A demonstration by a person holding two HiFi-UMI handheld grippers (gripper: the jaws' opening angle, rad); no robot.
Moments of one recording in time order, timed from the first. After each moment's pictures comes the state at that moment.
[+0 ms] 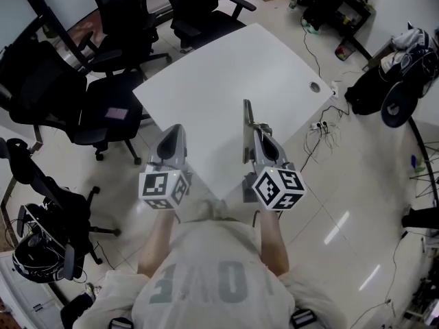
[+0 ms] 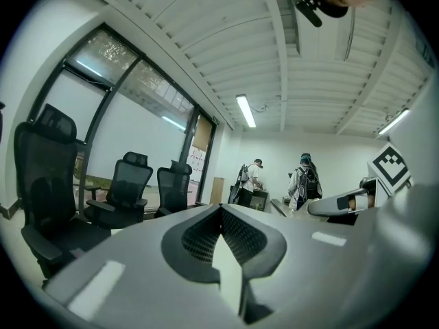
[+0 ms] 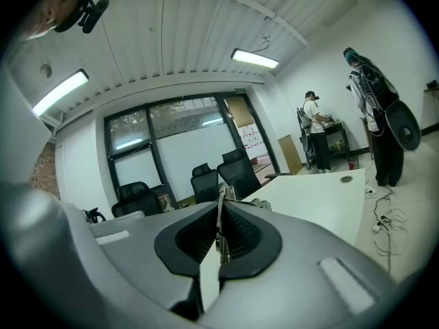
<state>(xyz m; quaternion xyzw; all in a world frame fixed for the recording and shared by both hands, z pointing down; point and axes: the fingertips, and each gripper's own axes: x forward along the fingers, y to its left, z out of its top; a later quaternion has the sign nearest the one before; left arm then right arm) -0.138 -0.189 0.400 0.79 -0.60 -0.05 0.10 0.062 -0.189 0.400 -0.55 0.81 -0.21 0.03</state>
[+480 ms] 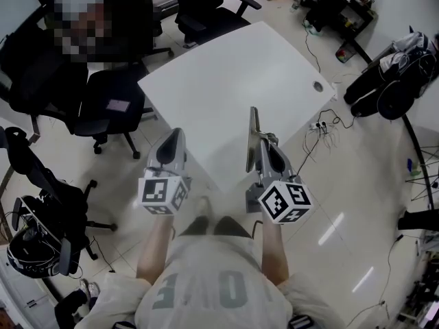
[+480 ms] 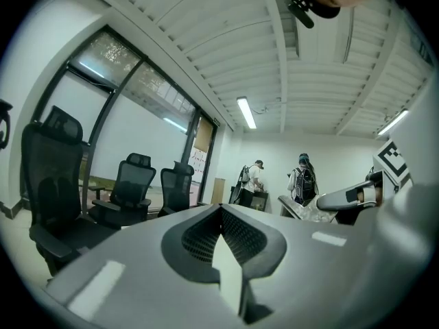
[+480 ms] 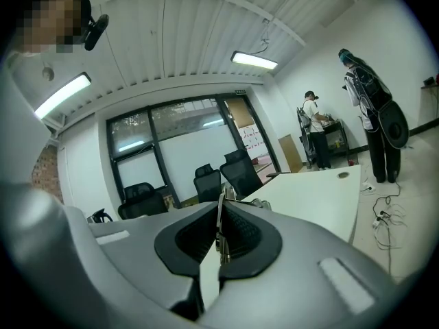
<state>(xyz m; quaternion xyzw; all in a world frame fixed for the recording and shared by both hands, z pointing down) -0.158 -0.158 0.405 0.79 -0.61 -0.05 0.10 0.055 -0.146 0.392 -0.54 0.81 -0.21 0.04</state>
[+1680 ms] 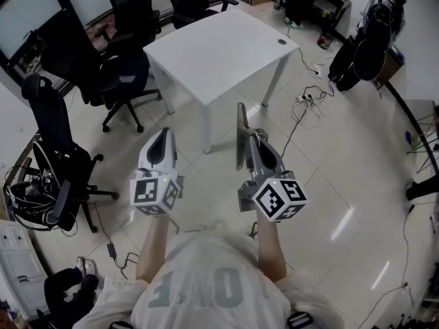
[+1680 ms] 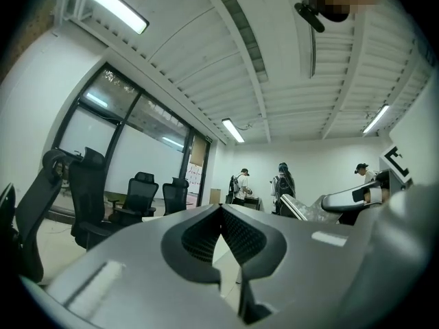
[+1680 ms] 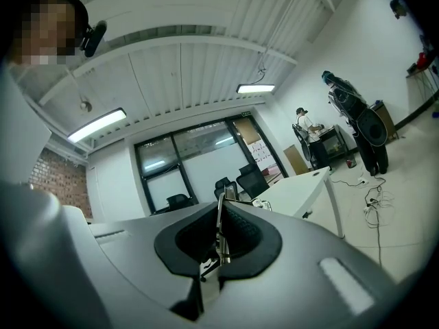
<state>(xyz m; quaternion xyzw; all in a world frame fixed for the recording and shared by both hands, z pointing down) -0.093 0.220 0.351 0.78 -0.62 -0.07 0.05 0.119 0.235 0.347 -0.51 0.83 -0.20 0.12</state>
